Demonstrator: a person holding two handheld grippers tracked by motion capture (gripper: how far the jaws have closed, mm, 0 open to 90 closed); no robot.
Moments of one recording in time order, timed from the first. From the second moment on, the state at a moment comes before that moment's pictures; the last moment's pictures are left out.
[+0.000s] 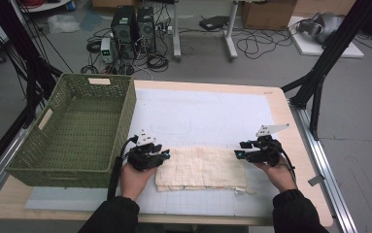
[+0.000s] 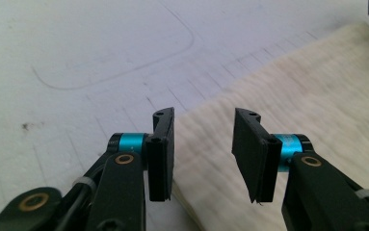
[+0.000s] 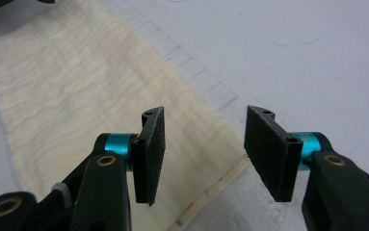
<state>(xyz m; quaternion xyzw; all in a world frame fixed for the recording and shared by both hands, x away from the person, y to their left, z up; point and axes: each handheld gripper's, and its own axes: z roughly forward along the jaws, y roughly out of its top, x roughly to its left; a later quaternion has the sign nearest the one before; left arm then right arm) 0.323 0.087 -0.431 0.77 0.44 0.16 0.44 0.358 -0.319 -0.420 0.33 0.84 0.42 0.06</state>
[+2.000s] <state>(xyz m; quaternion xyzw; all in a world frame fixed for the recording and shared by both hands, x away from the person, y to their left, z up) 0.243 0.106 -0.424 0.81 0.35 0.15 0.45 0.272 -0.340 -0.416 0.27 0.84 0.46 0.02</state>
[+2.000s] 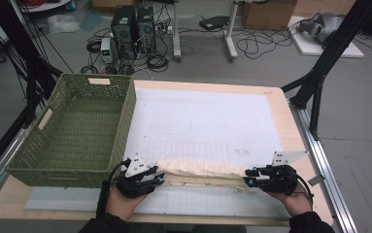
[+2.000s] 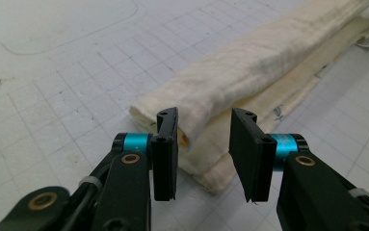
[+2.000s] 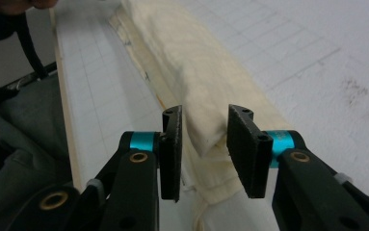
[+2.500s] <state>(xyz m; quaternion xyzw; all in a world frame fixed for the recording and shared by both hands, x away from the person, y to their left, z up) 0.261 0.096 -0.407 0.79 0.35 0.14 0.48 0.295 -0.298 -0.425 0.26 0.86 0.43 -0.01</state>
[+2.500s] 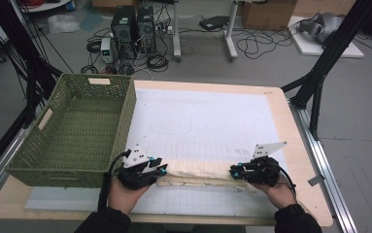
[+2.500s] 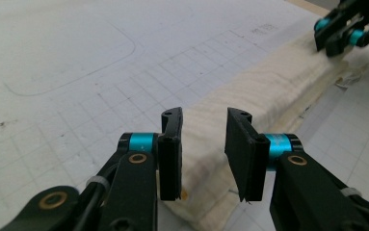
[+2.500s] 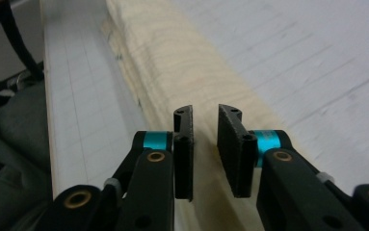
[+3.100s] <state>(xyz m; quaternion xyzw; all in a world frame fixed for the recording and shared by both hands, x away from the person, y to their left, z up) 0.257 0.091 -0.439 0.84 0.34 0.12 0.41 0.273 -0.320 -0.445 0.27 0.86 0.42 0.00</state>
